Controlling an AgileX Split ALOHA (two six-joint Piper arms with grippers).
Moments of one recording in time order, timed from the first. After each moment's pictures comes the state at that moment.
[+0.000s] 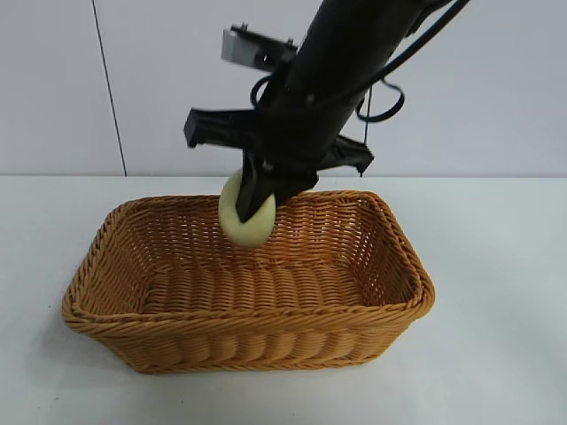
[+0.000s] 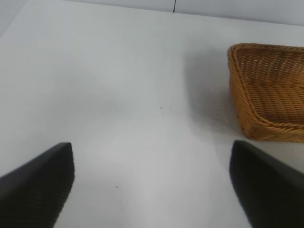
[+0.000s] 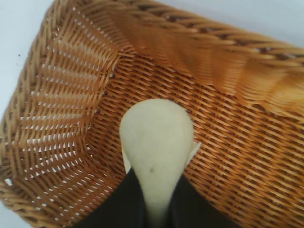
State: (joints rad) left arm 0.03 0.00 -0.51 -0.01 1.08 -0.08; right arm 0.61 2.00 -1.38 0.33 0.66 0.04
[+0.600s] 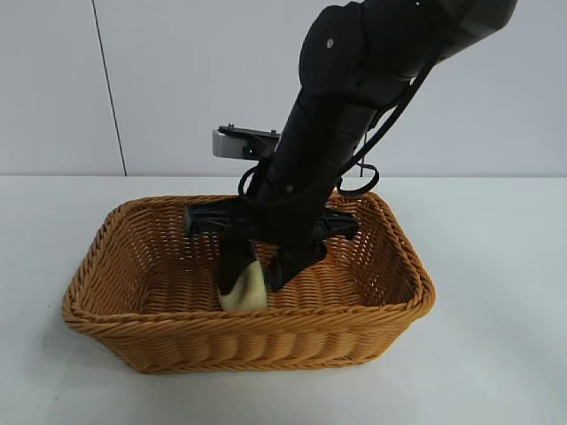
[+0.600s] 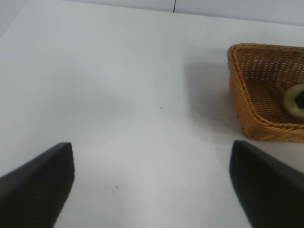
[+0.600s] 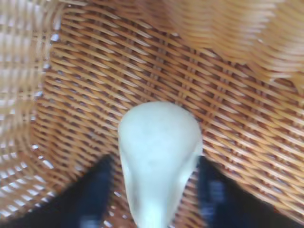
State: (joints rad) left arm 0.03 0.00 -0.51 -0.01 1.08 -0.08; right arm 0.62 2.08 -1.40 0.33 0.66 0.04
